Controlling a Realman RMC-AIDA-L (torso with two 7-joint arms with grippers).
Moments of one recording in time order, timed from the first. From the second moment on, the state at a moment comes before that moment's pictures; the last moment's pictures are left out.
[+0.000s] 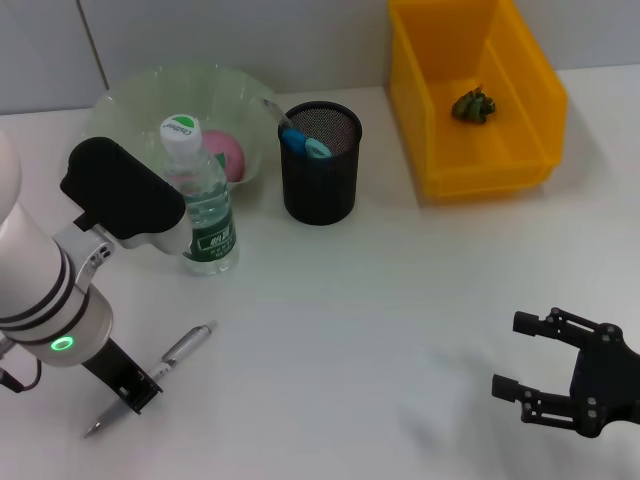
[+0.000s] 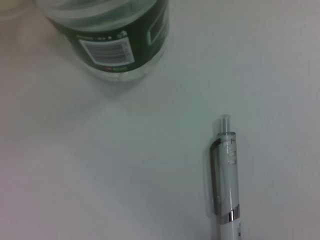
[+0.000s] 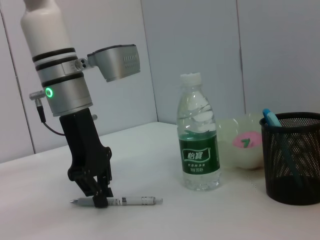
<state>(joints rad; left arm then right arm) -0.55 -2.08 1.74 1.34 2.74 1.56 -2.79 0.33 2.08 0.04 -0.48 -2.48 -1.81 0.77</state>
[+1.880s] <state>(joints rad) -0.29 -2.07 1.90 1.50 2.12 0.83 -2.24 0.29 2.08 0.11 -0.07 -2.06 -1.87 0.92</state>
